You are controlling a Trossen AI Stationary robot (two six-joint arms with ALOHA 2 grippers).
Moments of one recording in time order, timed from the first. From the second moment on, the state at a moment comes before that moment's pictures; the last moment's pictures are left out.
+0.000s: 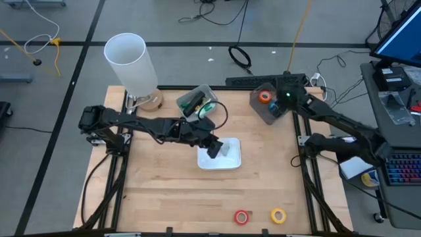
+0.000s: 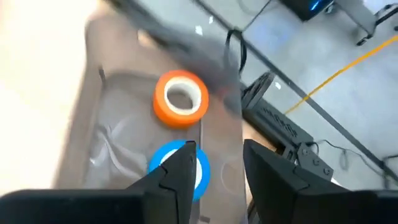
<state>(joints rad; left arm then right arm) -0.07 1.64 1.30 -0.30 -0.15 -0.74 -0.81 0.93 0.61 -0.47 0.34 -0.15</state>
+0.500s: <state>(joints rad) -0.23 1.64 1.30 -0.30 -0.16 -0.49 -0.72 0.51 0.61 -0.37 -0.38 0.24</state>
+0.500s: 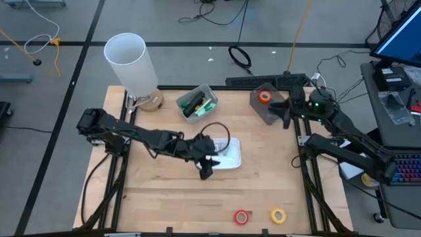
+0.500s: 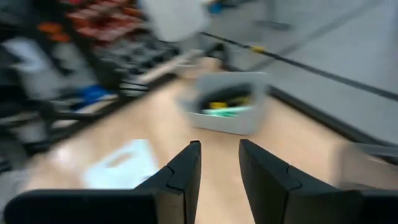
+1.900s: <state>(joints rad) -0.38 2.09 1.76 -0.43 0.11 -0.19 -0.62 0.40 0.61 -0.23 -0.66 0.44</state>
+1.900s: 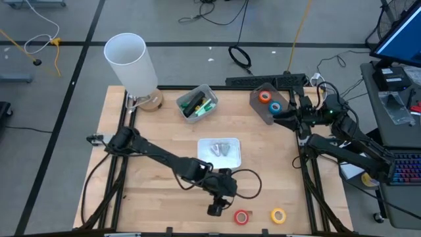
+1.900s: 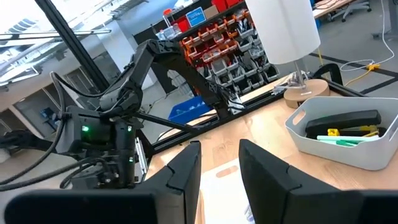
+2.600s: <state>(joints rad) -0.42 2.27 1.76 -0.07 -0.08 -0.52 -0.62 0.40 0.61 -0.28 -0.66 0.40</state>
